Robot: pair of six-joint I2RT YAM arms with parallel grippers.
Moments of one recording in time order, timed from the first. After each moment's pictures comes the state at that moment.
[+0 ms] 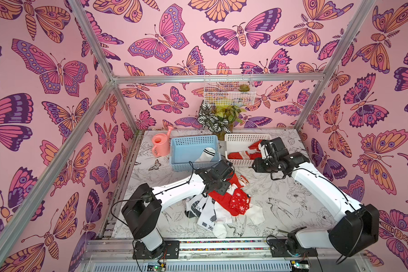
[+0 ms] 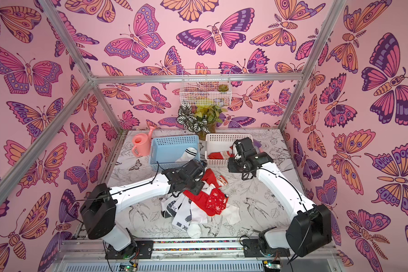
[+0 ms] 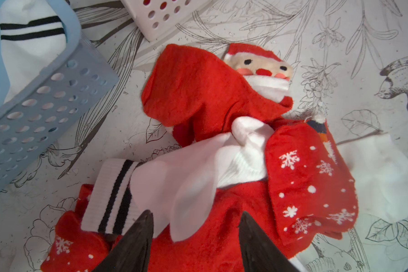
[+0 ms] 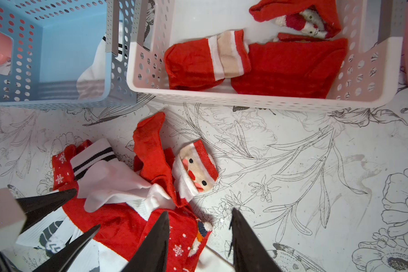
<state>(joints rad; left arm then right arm) -0.90 1.66 1.19 -0.58 -0.13 -0.21 0.37 1.36 1.19 -0.81 -0.07 0.37</state>
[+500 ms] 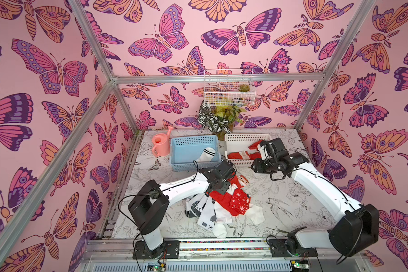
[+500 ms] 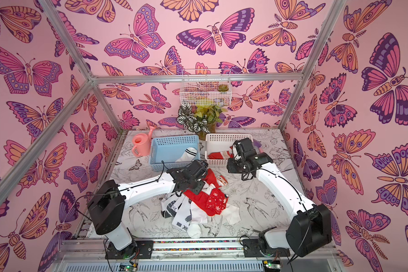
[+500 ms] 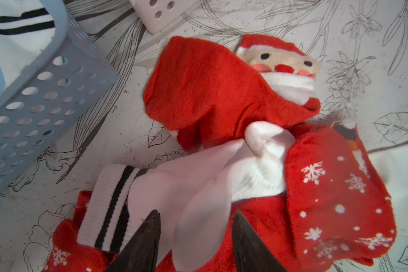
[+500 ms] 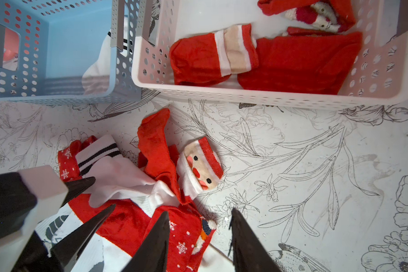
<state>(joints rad) -0.90 1.72 1.21 -0.58 -0.16 -0.21 0.37 1.36 1.17 -0.80 -0.10 0.37</state>
